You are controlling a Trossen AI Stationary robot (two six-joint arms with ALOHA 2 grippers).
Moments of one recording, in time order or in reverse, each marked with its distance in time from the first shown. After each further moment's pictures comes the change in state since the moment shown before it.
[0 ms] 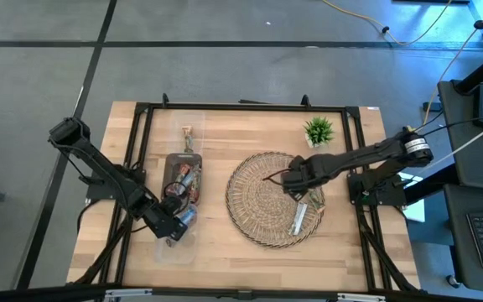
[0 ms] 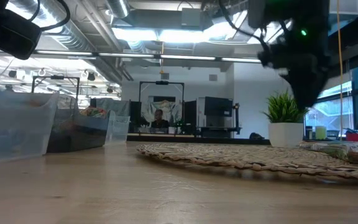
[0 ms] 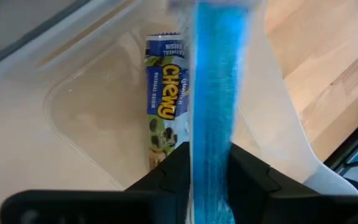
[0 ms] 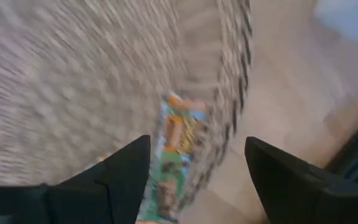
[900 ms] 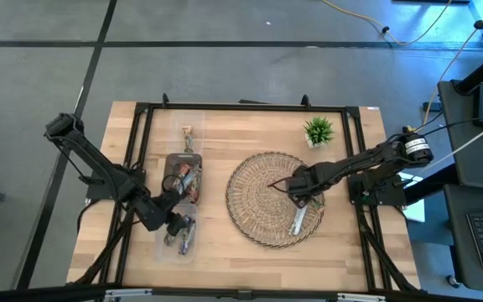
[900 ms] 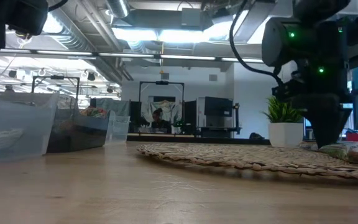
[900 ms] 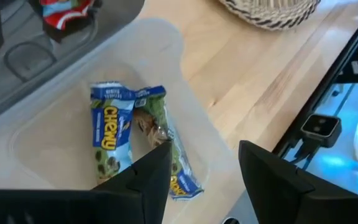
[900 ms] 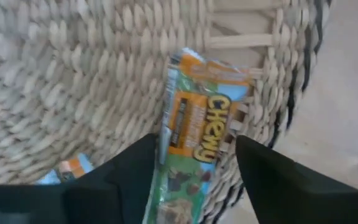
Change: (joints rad) left arm 0.002 -0.144 0.000 0.042 -0.119 0.062; right arm 0.000 0.000 -0.287 0.318 -0.107 0.005
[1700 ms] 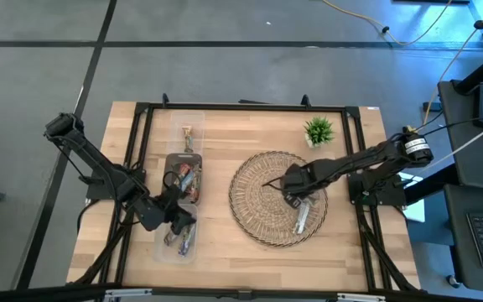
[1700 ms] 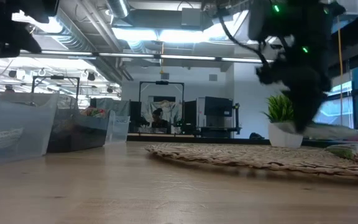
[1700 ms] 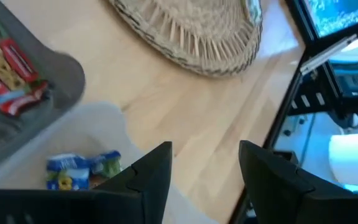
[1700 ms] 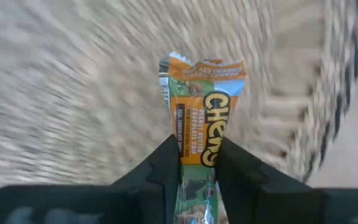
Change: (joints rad) left arm 0.002 -0.004 0.000 0.150 -0.199 0.133; right arm 0.000 0.000 0.134 -0.011 0.016 -0.086
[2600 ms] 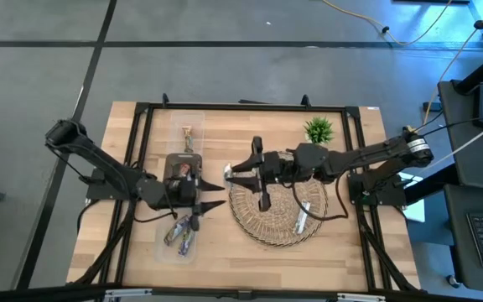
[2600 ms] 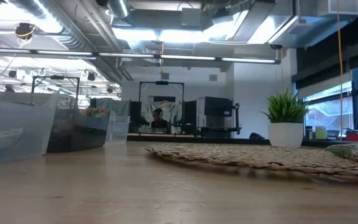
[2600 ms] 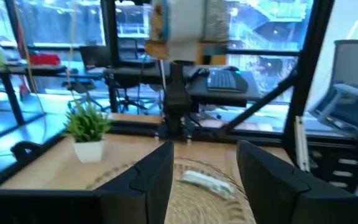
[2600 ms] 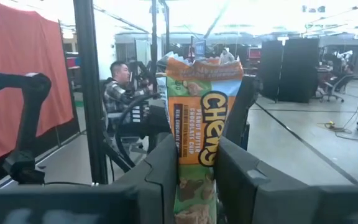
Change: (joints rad) left arm 0.192 0.125 0.000 0.901 -0.181 1.399; right arm 0.055 0.000 0.380 1.283 -0.071 -0.912
